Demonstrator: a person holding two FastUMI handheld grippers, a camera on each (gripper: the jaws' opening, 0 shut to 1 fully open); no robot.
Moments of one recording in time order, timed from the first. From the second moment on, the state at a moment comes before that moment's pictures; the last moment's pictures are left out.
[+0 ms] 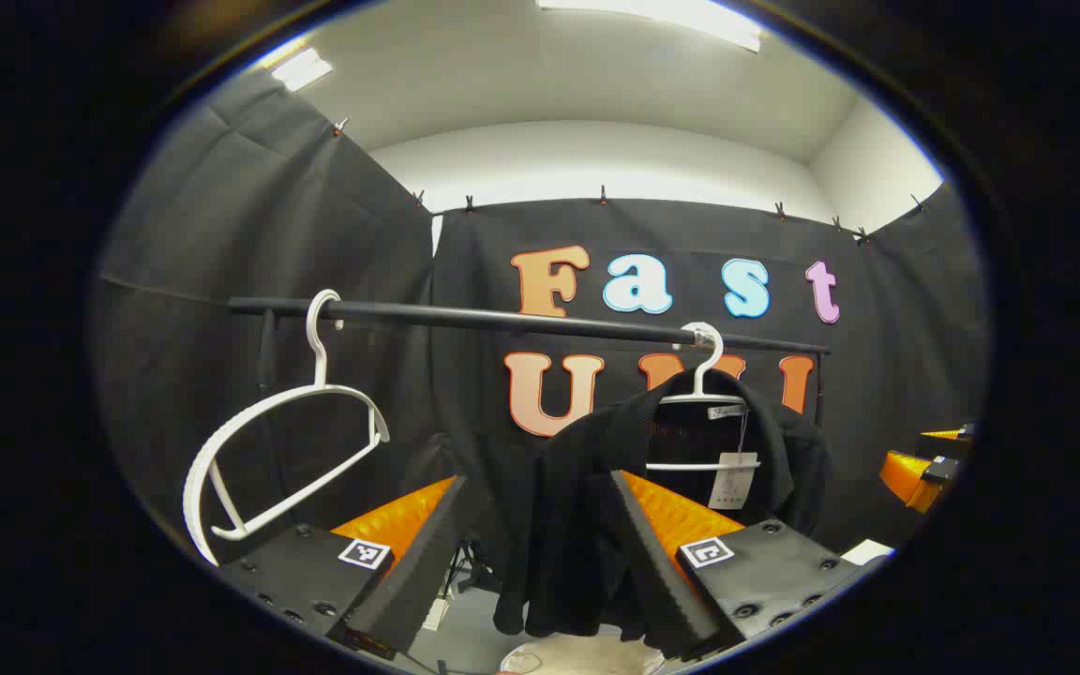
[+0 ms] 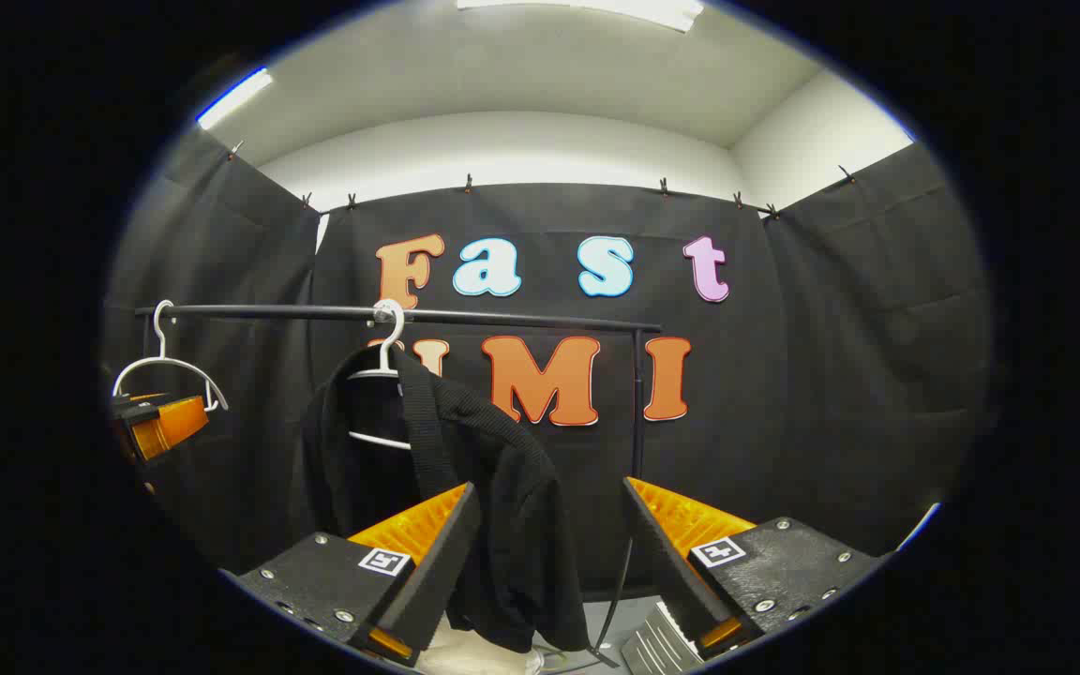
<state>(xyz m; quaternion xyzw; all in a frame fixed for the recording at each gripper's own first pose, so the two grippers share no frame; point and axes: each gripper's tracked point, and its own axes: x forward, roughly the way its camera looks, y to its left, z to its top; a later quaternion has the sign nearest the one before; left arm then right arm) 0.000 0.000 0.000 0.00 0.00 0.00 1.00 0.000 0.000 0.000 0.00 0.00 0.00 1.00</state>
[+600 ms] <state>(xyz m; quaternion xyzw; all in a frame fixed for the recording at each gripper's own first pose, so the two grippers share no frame) -0.007 0.015 0.006 0.00 0.00 0.05 1.00 0.009 -0.008 -0.013 -0.02 0.02 0.03 1.00</state>
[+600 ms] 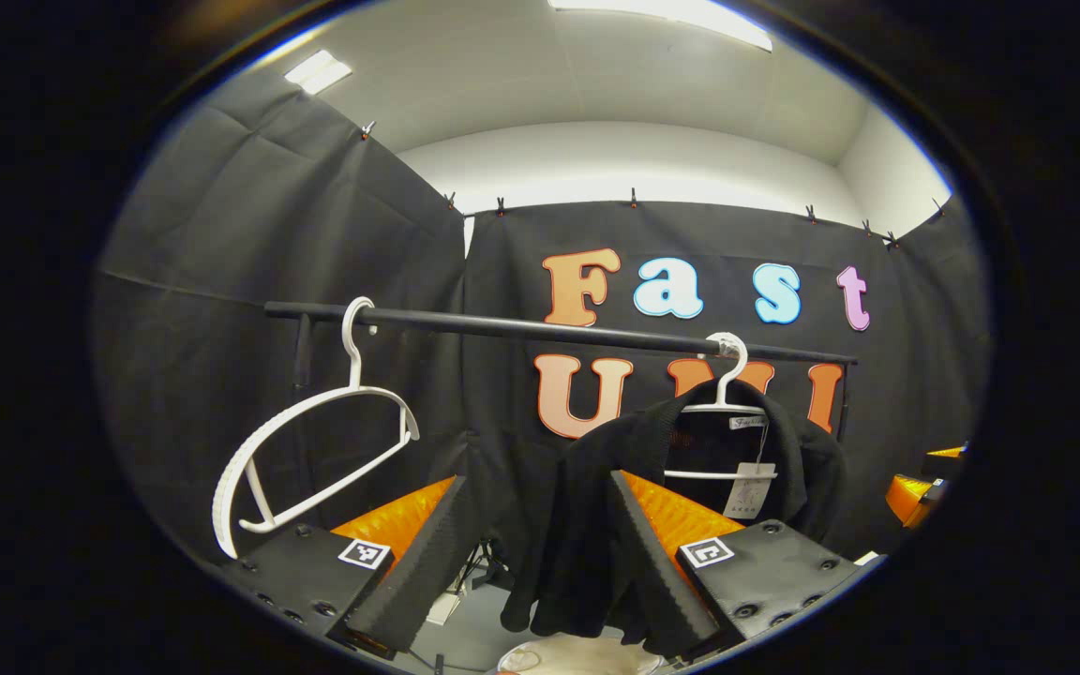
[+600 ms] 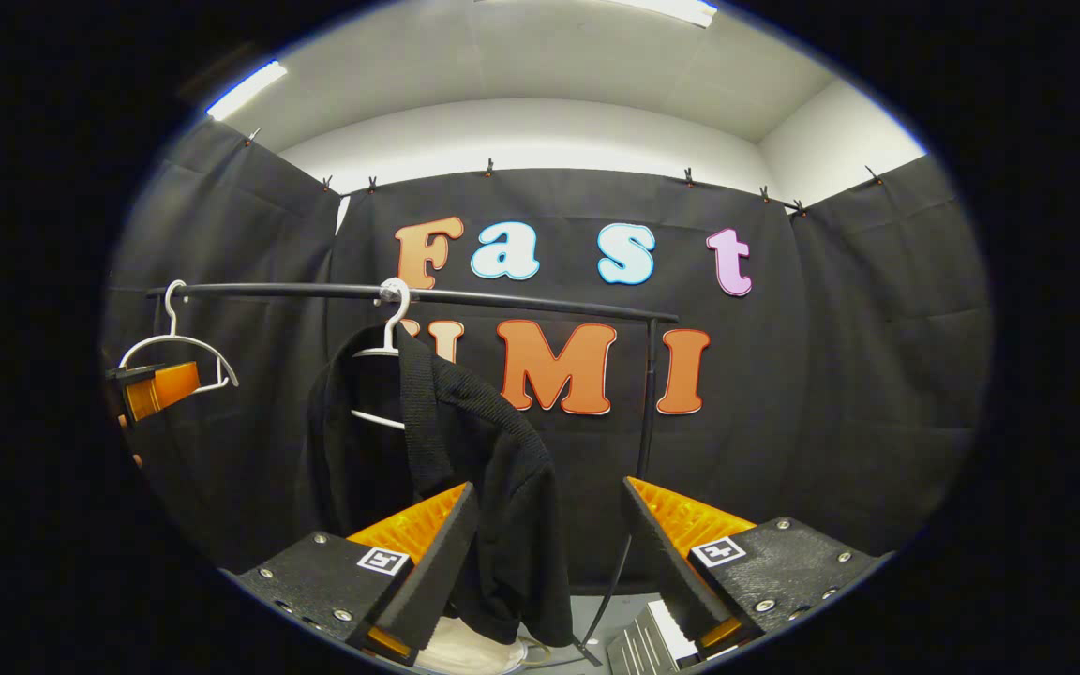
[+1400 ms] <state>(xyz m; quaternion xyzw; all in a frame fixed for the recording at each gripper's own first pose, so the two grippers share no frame) 0.049 0.047 -0.032 0.00 0.03 -0.03 1.00 0.019 0.067 -0.052 0.01 0.04 -0.02 1.00</state>
